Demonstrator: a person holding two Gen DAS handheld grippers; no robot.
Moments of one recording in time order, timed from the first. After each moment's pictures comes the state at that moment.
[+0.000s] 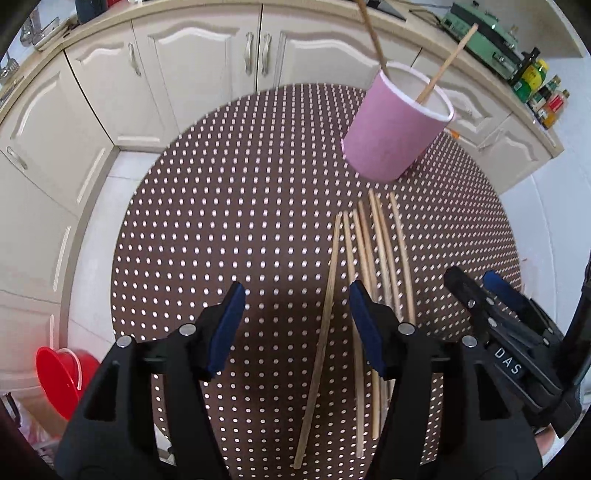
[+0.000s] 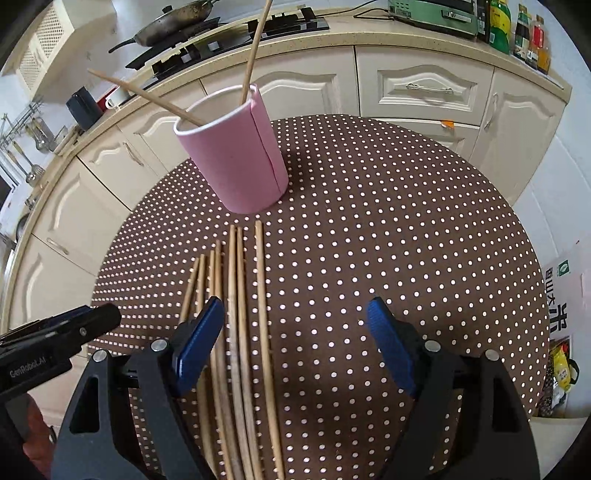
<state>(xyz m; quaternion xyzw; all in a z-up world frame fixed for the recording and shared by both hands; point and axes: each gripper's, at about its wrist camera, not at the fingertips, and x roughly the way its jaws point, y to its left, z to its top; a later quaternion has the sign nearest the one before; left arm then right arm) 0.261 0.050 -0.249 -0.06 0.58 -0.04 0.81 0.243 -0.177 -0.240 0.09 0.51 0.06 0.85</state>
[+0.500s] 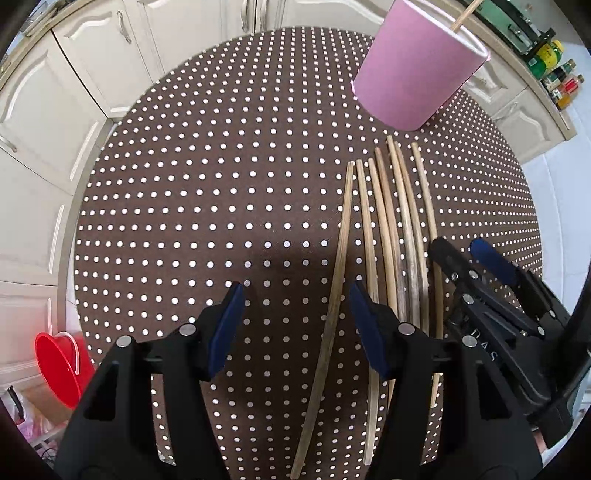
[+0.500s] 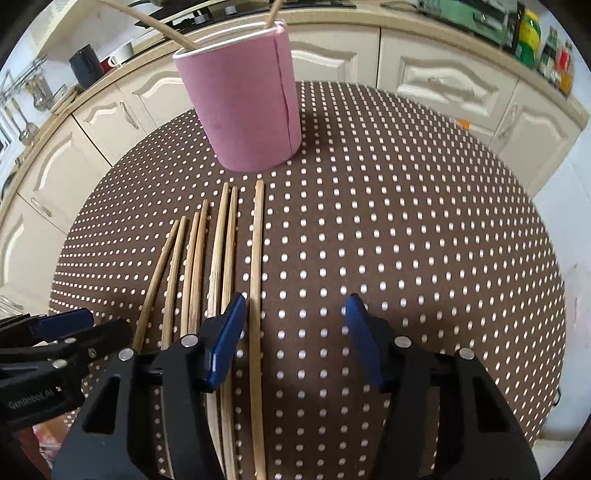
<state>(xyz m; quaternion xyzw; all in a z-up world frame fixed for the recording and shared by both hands) 0.274 0.037 -0.299 -0.07 0.63 -0.04 0.77 0.258 -0.153 -0.278 0.01 0.53 0.06 0.85</state>
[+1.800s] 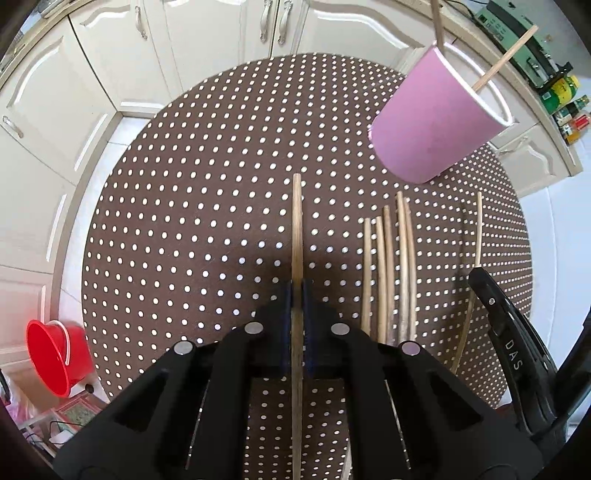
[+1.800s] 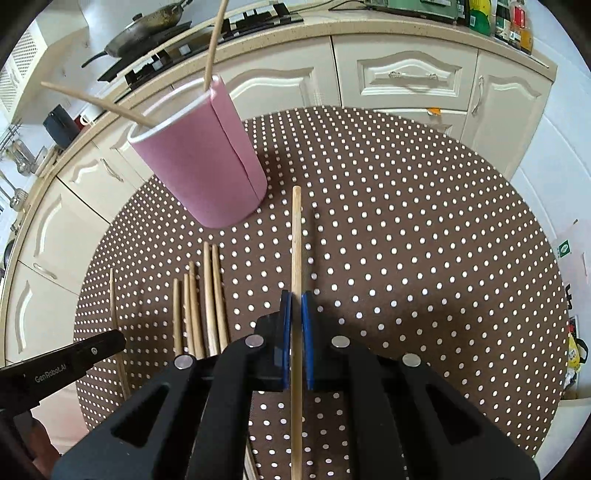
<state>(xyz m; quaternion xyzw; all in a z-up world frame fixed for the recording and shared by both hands) 0.313 0.039 -0.275 -0.10 0.61 -0.01 0.78 0.271 -0.184 -0.255 0.12 0.51 0.02 0.85</state>
